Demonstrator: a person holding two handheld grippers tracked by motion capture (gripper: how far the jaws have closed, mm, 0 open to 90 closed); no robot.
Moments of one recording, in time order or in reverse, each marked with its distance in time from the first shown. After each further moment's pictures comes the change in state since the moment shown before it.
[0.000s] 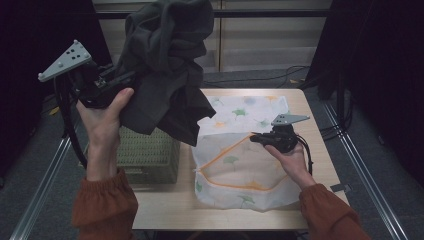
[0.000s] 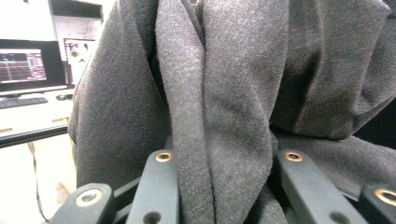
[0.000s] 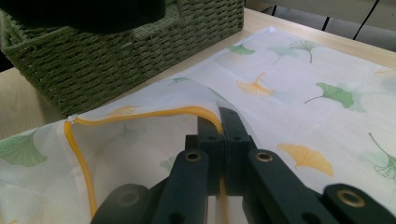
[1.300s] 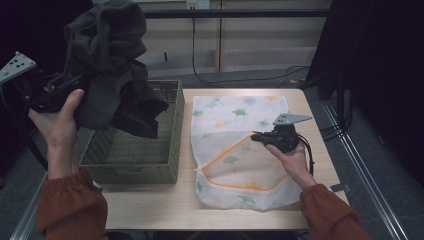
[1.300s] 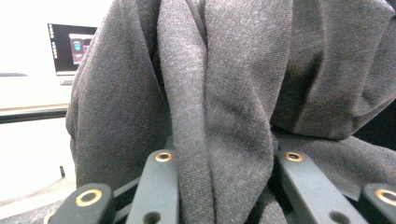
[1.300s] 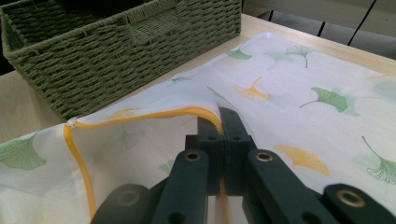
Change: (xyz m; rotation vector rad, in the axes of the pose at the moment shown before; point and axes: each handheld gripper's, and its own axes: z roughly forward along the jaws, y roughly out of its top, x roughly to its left) left arm 0.074 -0.015 -0.067 0.012 0.256 -0.038; right arm 0.001 0.002 -0.005 -0.016 -0.011 -0.001
